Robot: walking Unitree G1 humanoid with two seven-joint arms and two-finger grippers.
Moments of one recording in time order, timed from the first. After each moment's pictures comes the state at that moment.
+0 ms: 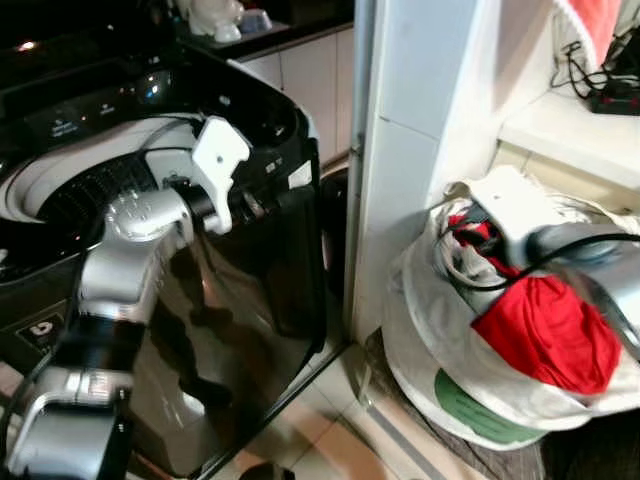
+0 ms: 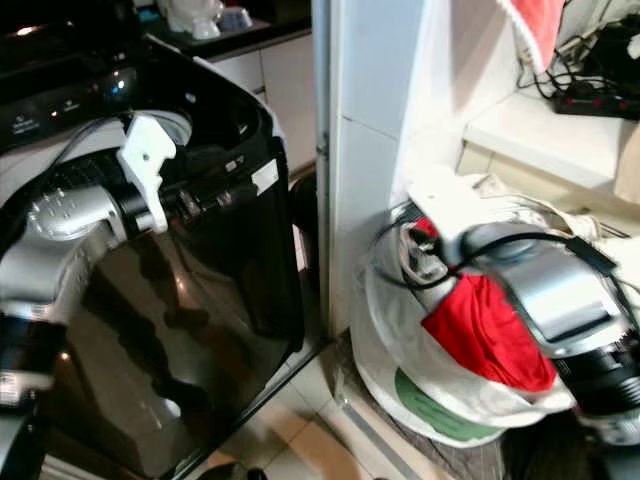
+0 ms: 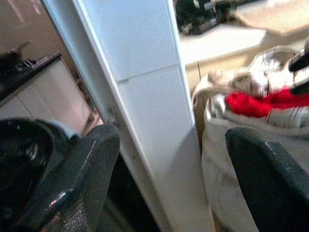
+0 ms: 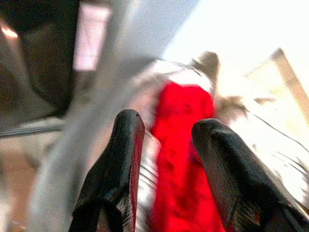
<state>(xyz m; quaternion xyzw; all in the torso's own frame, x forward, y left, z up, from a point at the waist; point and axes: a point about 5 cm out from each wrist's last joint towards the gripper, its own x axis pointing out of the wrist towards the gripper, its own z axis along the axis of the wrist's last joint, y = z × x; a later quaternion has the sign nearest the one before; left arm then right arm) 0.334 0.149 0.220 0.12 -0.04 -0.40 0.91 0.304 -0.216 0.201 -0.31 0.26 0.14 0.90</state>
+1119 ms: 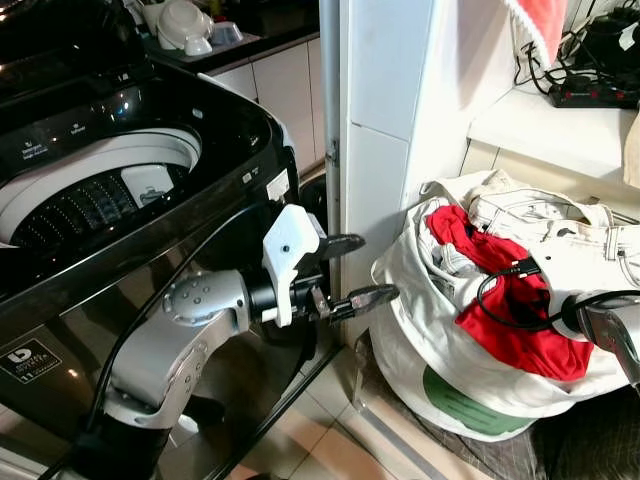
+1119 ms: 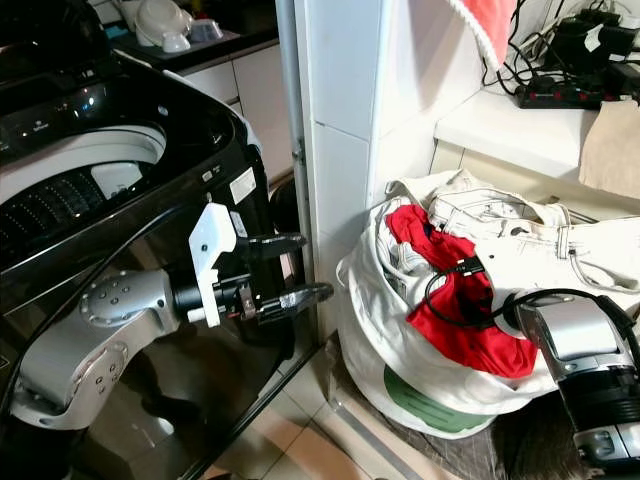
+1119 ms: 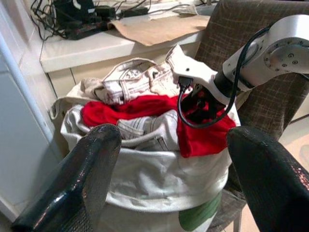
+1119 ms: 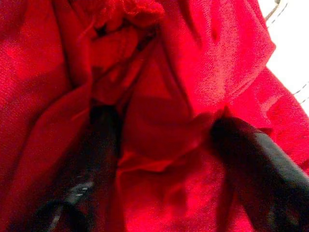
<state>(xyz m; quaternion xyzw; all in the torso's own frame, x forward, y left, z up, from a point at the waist) 0.255 0.085 0.187 0.04 0.01 -0.56 0.83 0.289 -0.282 0.110 -0.15 0.41 0.04 0.90</state>
